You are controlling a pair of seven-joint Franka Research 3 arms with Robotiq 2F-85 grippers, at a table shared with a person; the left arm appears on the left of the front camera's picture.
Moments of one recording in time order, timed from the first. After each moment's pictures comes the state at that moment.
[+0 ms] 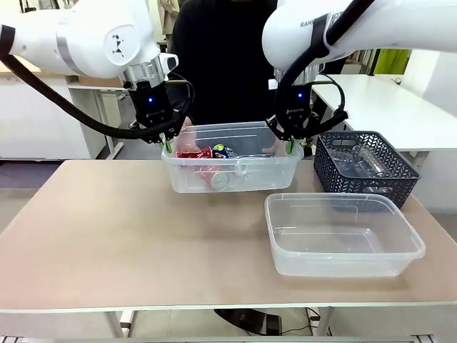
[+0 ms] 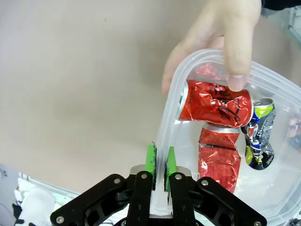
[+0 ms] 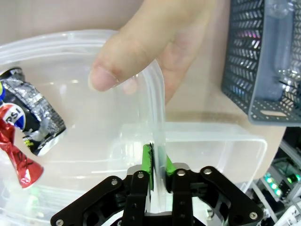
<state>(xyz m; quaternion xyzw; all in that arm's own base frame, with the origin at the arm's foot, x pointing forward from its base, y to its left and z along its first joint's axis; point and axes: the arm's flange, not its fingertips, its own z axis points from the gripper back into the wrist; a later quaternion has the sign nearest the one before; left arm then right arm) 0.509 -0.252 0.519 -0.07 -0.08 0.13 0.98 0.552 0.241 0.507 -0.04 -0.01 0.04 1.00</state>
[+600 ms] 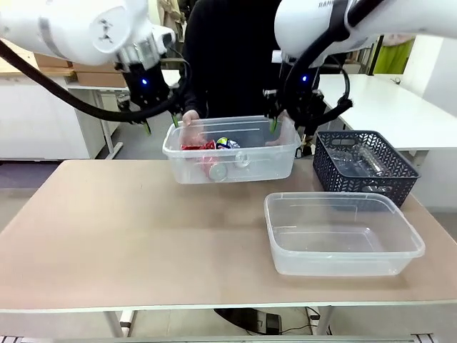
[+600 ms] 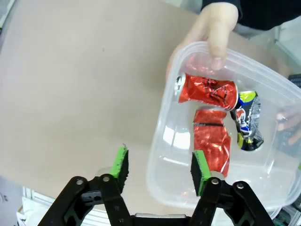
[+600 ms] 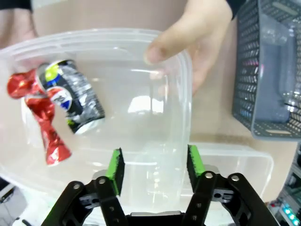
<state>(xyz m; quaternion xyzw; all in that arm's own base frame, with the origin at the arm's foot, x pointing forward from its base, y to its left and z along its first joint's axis) 0.488 -0.251 0.568 -0.08 -0.17 0.11 0.98 0.534 0.233 0.556 0.03 -0.11 0.03 0.99</state>
